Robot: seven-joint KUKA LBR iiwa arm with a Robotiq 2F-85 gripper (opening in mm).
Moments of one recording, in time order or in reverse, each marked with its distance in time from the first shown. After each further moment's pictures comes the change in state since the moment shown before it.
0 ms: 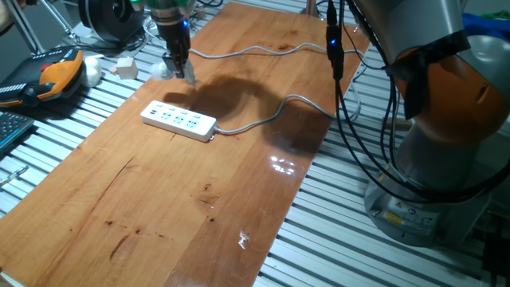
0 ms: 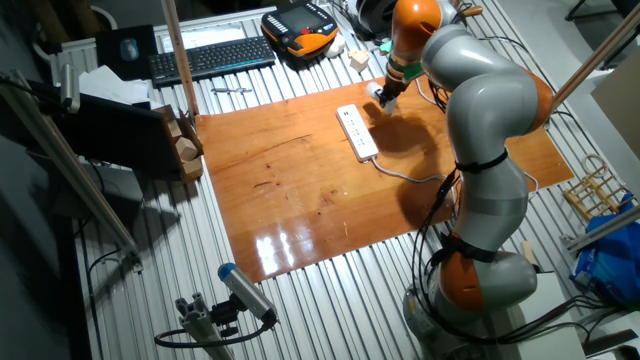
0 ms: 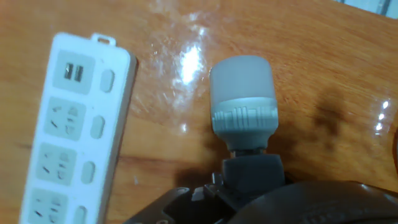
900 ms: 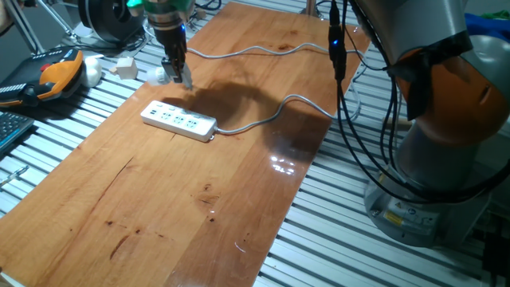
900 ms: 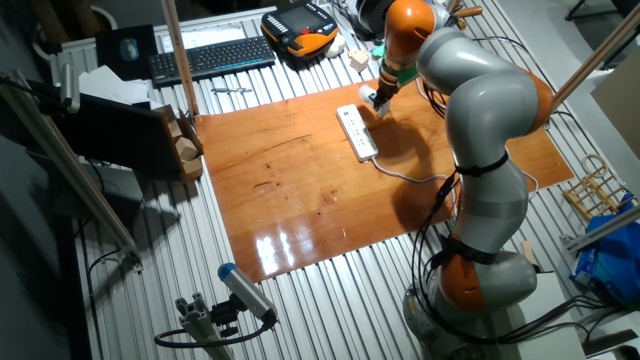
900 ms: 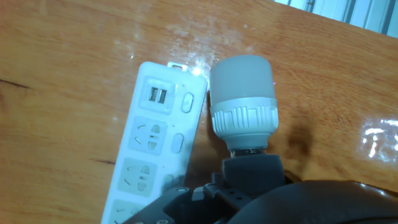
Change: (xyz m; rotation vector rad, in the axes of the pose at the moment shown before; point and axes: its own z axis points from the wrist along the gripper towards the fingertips) arm 0.003 0.018 0.003 0.008 -0.020 -0.058
